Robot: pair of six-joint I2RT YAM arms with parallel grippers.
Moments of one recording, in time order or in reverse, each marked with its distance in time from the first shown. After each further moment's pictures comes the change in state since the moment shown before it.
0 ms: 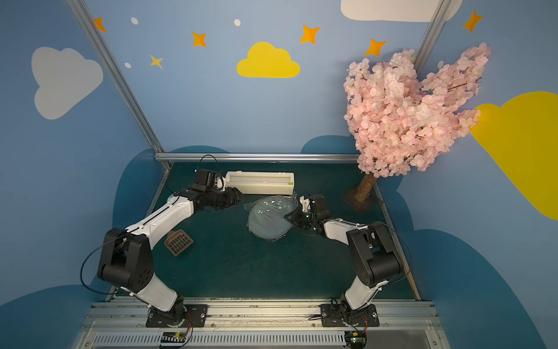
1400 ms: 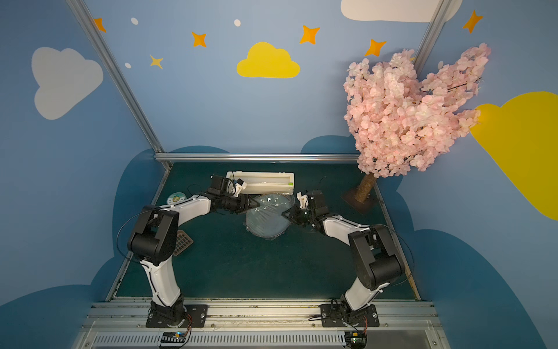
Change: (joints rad) left arm -0.019 0.289 0.024 0.192 0.284 0.033; right arm 0.018 -0.023 0.061 -0.069 -0.014 -0.043
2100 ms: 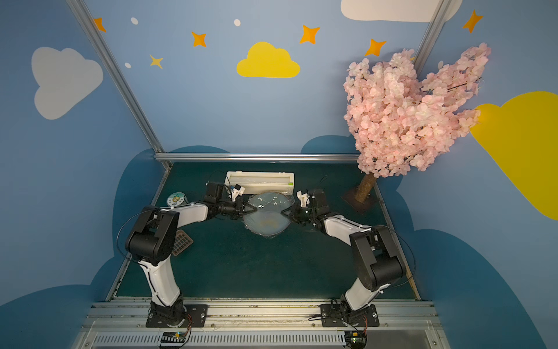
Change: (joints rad) left arm 0.033 -0.024 -0.149 0.237 0.187 -0.179; right arm -0.009 -0.009 0.003 0.019 -0.051 0.020
